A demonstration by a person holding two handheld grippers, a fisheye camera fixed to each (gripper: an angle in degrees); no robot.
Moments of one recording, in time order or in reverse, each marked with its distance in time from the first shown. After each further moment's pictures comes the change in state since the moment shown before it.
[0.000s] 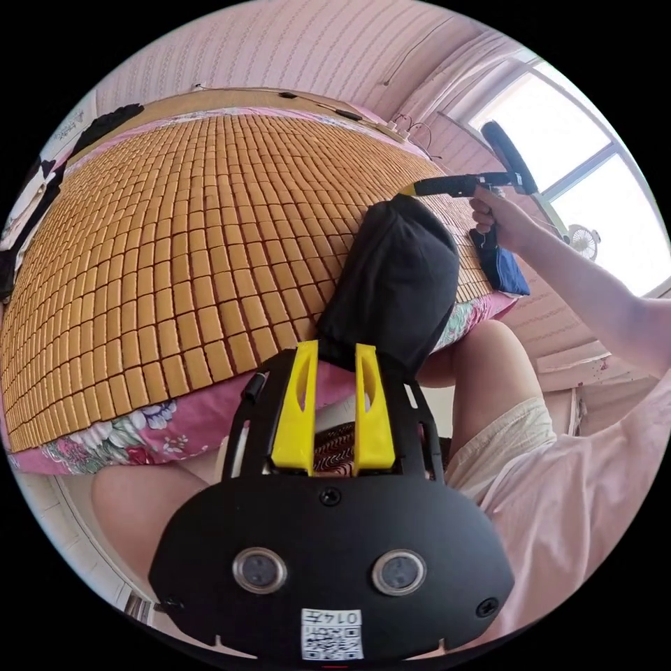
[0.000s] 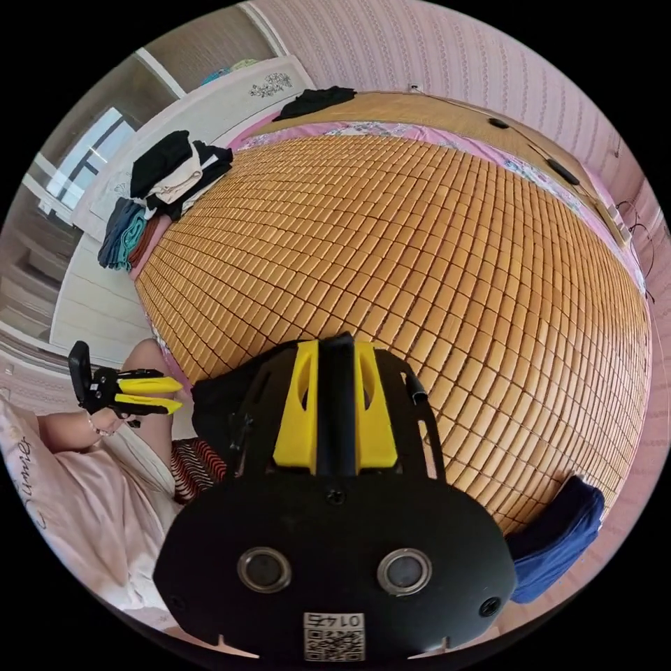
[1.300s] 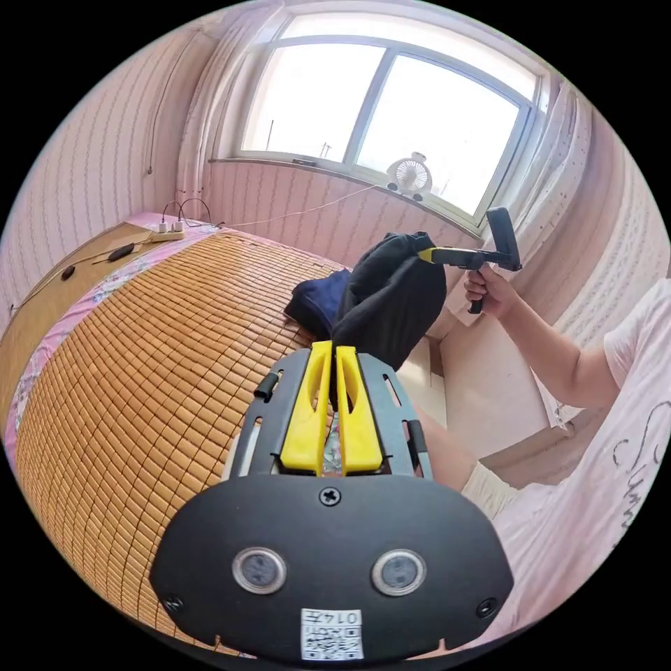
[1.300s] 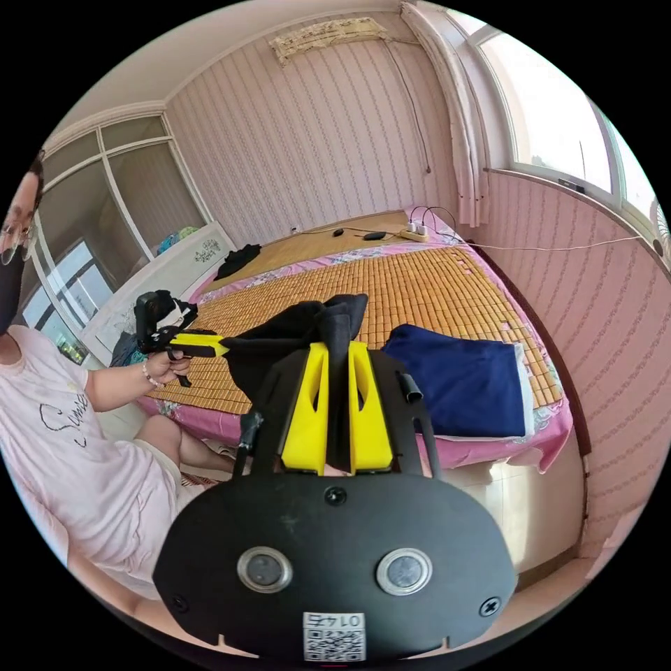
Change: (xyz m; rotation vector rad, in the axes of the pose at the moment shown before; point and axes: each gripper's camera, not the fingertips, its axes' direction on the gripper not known) left arm 0.361 -0.221 -0.007 0.111 0.299 0.762; right arm 0.084 0.411 -0.315 0.596 0.126 0.421
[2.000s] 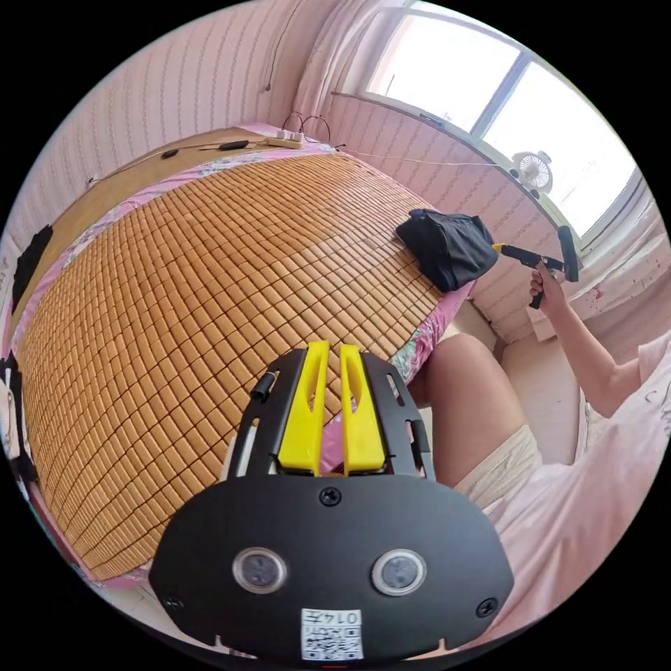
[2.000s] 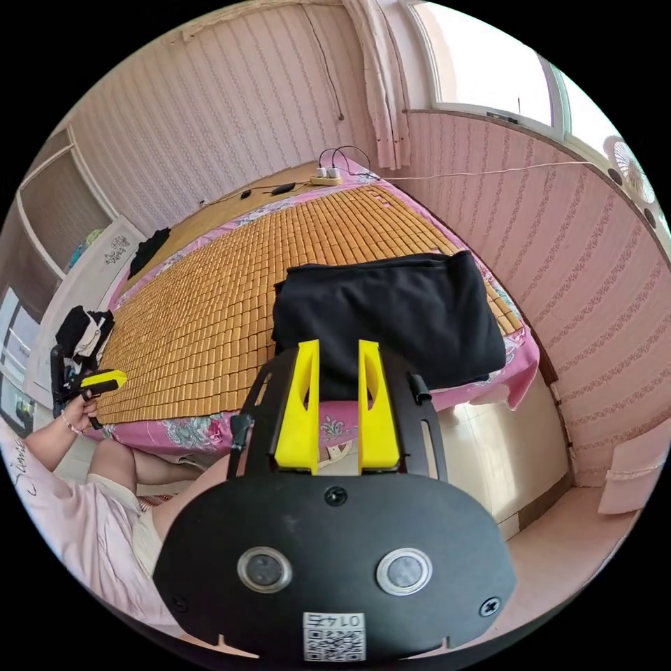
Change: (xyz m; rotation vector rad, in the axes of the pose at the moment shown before) left arm 0.019 0.217 -0.157 -0.123 -0.346 -0.409; right arm -0.050 0.080 0.107 -0.131 0.222 0.124
